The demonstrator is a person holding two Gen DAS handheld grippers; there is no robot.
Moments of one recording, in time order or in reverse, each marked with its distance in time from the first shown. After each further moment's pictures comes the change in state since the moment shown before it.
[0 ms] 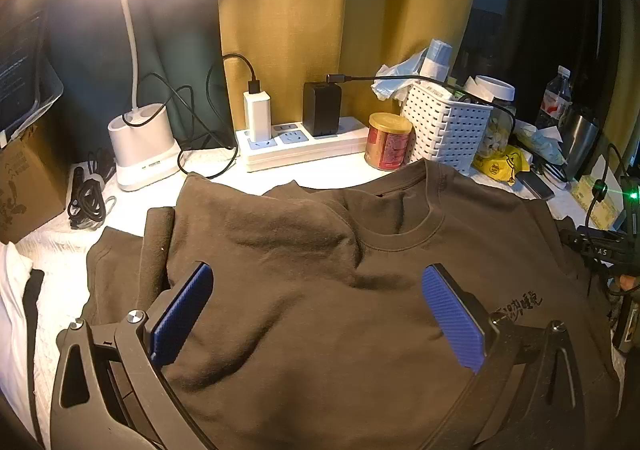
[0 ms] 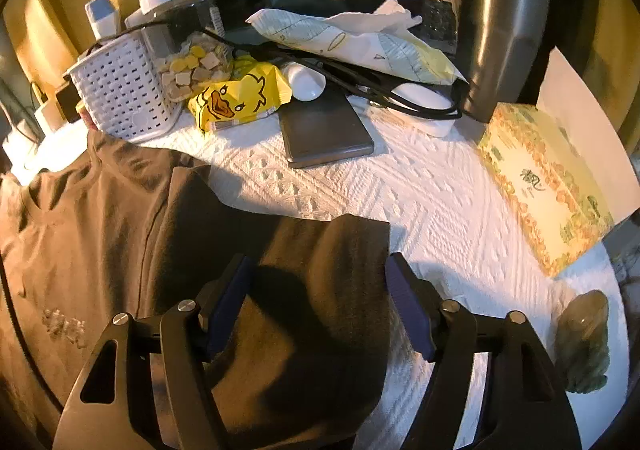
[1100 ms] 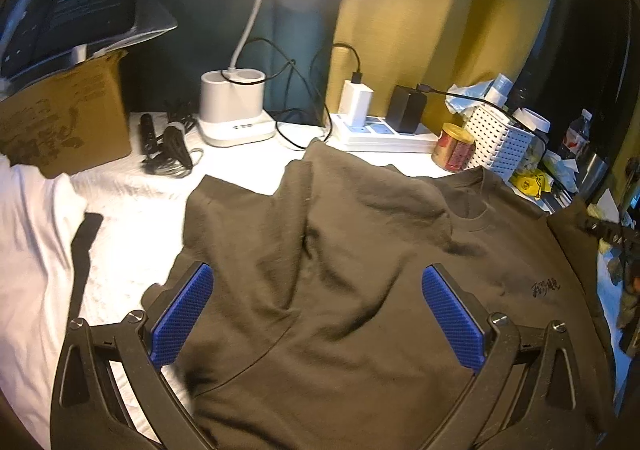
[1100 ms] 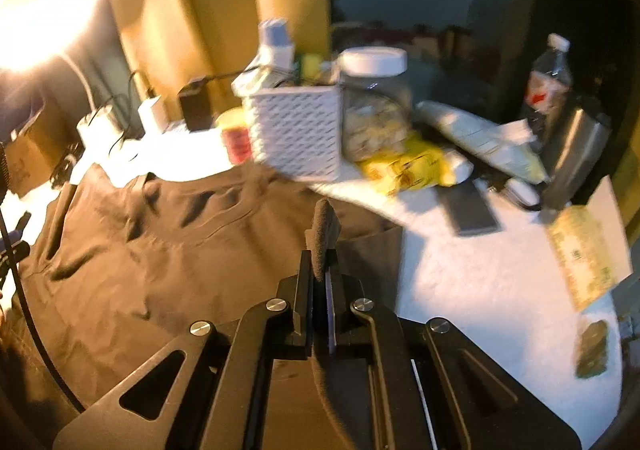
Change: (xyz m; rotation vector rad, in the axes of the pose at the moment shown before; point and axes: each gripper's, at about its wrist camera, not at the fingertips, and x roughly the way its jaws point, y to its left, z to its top) left arm -0.038 0.106 -0.034 -0.145 0.004 0.009; right arm -0.067 0.133 0.020 -0.144 -0.092 0.138
